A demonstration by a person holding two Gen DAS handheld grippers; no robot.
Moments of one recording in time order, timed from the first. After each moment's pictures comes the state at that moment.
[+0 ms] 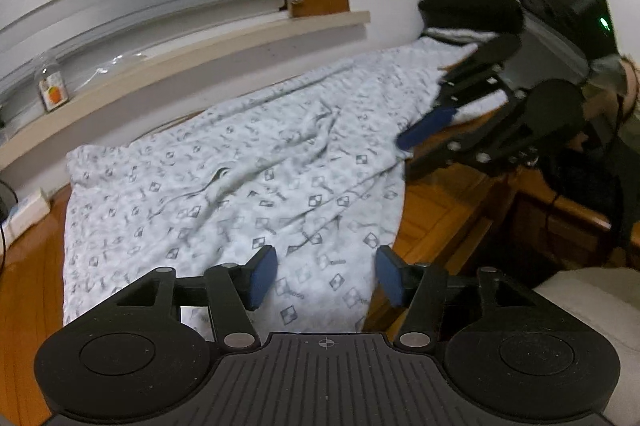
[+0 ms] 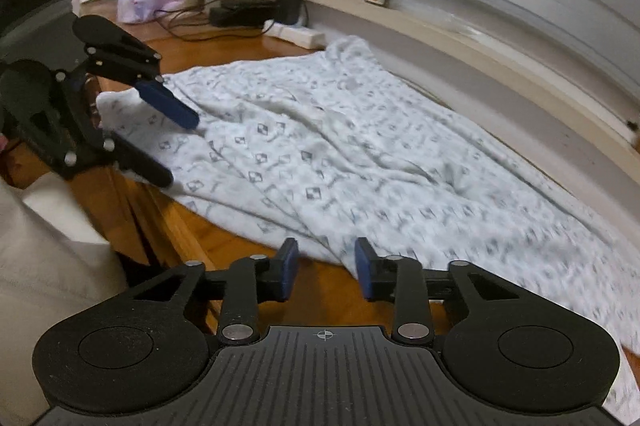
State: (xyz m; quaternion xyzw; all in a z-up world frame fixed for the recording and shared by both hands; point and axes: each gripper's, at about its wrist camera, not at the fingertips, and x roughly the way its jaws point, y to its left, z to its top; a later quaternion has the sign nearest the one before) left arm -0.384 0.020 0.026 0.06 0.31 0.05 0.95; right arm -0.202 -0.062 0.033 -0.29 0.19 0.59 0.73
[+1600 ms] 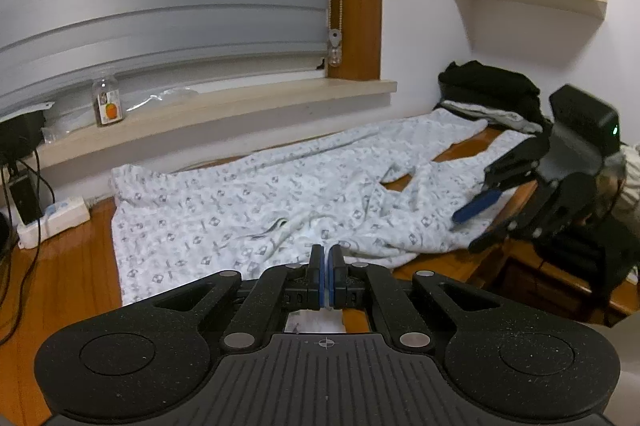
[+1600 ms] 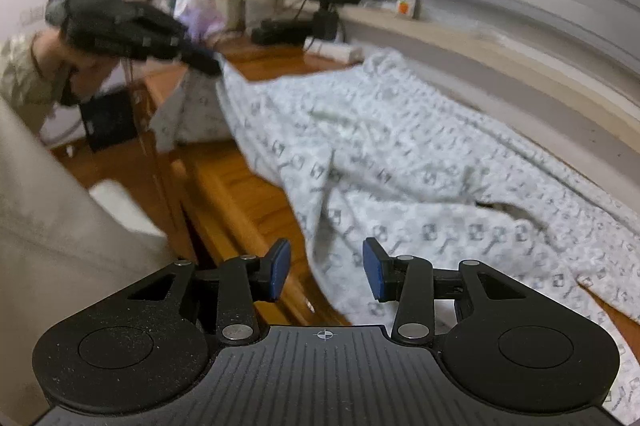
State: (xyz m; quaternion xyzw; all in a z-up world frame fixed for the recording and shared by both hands) left arm -0.440 0.065 0.077 -0.01 0.23 0.05 0.97; right arm -0.203 -0.098 0.043 -0.26 0.21 0.65 0.69
